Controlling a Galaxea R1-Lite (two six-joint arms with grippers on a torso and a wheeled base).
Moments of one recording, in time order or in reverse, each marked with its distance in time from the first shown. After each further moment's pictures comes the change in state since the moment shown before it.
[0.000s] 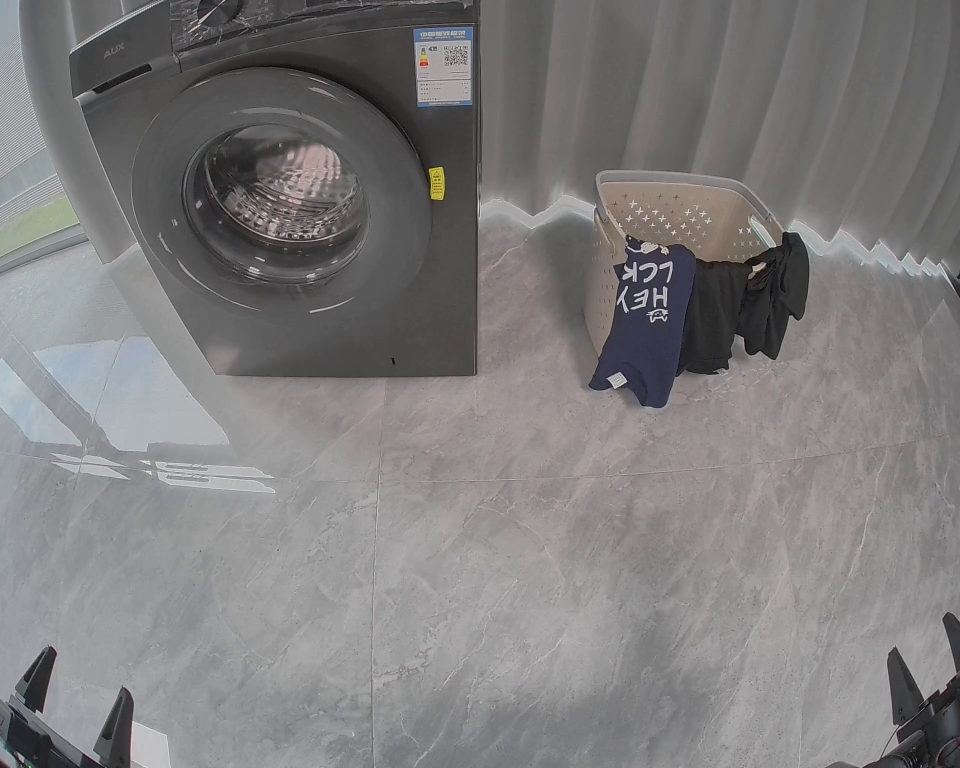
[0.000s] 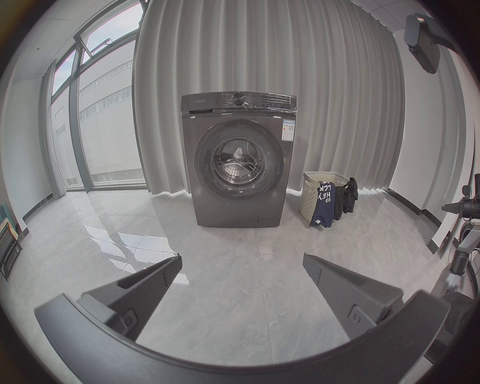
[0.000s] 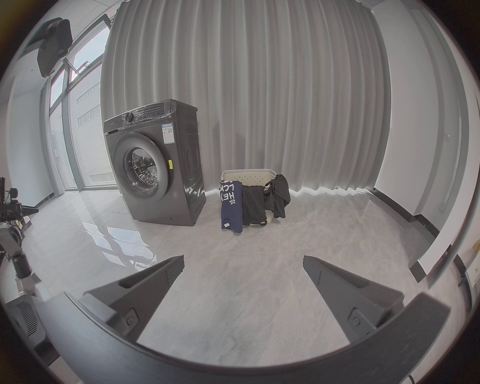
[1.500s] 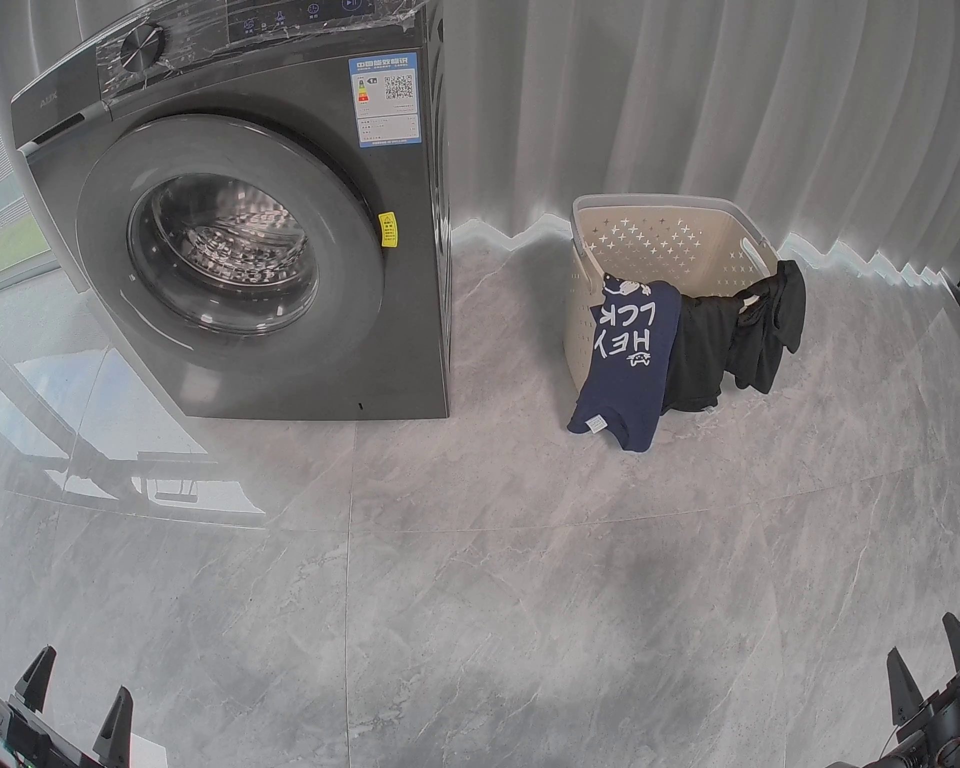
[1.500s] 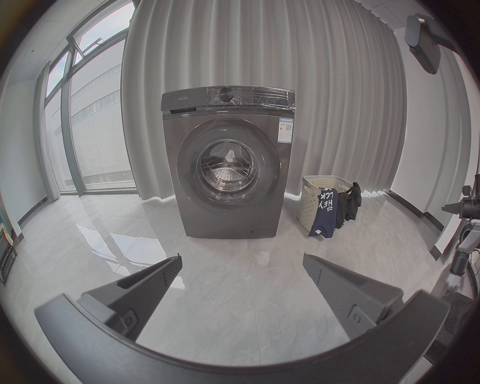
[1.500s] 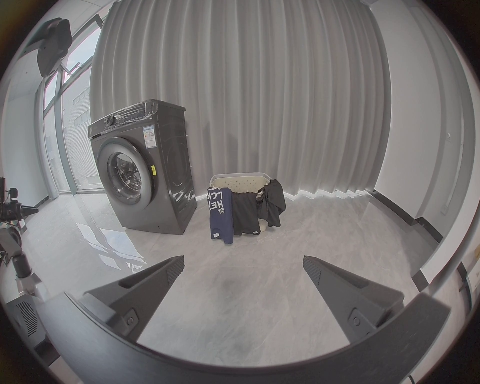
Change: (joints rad) left arm 0.000 0.000 0.000 0.000 0.000 -0.002; right arm -0.002 0.000 0.000 0.000 0.000 0.000
